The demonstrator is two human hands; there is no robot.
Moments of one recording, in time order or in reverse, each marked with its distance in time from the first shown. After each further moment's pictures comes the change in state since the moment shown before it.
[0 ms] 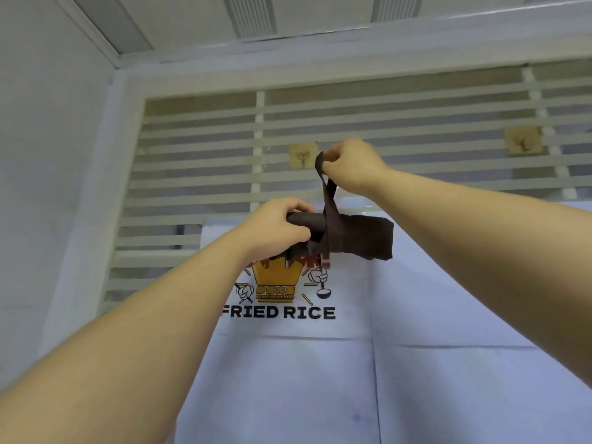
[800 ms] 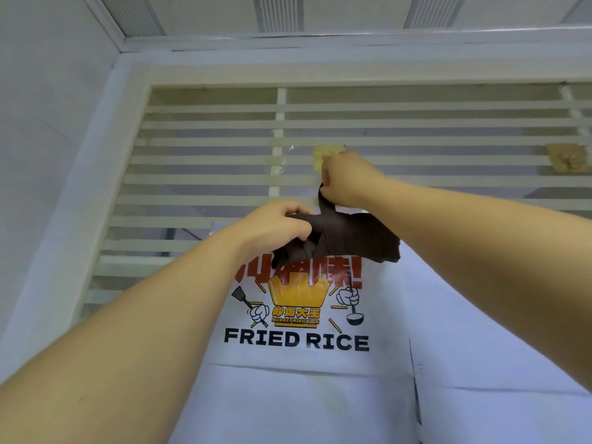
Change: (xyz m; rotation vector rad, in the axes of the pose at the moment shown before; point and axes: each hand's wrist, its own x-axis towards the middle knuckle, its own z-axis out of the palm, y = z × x) left_hand 0.042 -0.062 -0.025 -0.151 -0.014 -0.054; right_hand 0.054 -0.003 0.066 -0.584 -0.098 -0.091
